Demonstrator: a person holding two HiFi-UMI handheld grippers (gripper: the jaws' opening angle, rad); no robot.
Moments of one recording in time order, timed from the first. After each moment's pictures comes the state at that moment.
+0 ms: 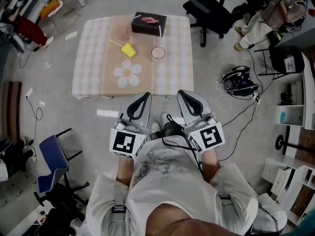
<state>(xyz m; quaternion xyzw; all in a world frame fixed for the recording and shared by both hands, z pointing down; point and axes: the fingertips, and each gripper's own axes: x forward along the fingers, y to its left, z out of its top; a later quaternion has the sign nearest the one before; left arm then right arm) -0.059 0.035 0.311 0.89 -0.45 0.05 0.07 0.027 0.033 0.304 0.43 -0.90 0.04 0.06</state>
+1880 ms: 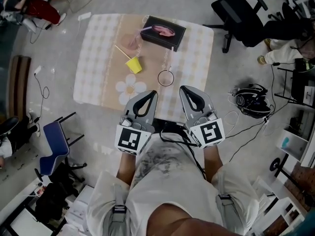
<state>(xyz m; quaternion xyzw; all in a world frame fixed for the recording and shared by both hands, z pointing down) -0.033 -0.193 0.366 0.85 -0.50 0.10 0.13 0.037 -0.216 0.371 0.35 -0.93 0.10 0.09</state>
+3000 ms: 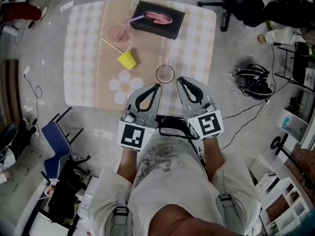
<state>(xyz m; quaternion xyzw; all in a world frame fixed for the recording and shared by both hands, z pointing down) -0.035 -0.250 0.431 0.87 -0.46 0.11 0.15 0.017 -0.263 0.460 0.37 -0.90 0.16 0.14</state>
